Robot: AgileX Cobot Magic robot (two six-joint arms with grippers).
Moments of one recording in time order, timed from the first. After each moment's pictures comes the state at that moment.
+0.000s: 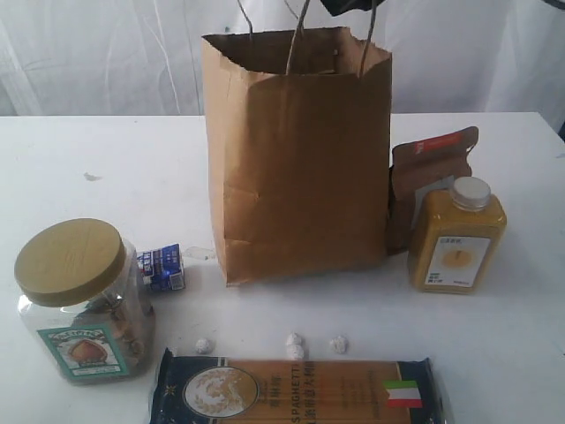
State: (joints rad) left arm -0.36 0.05 0.02 0.27 0.38 -0.28; right arm 0.42 1.66 -1.86 0.07 0.95 -0.48
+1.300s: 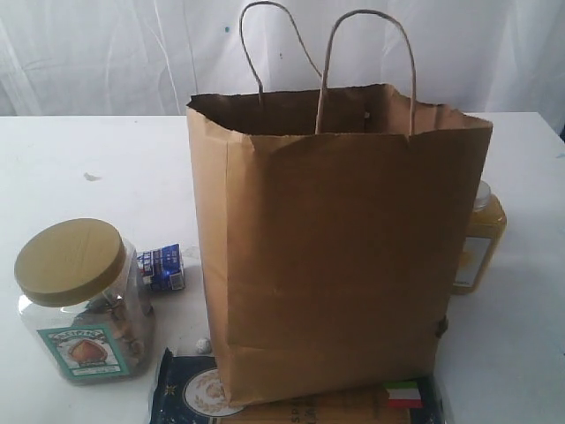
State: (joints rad) left arm -0.36 0.05 0.02 0.27 0.38 -0.28; right arm 0.42 1.57 -1.76 0.07 0.70 -0.45
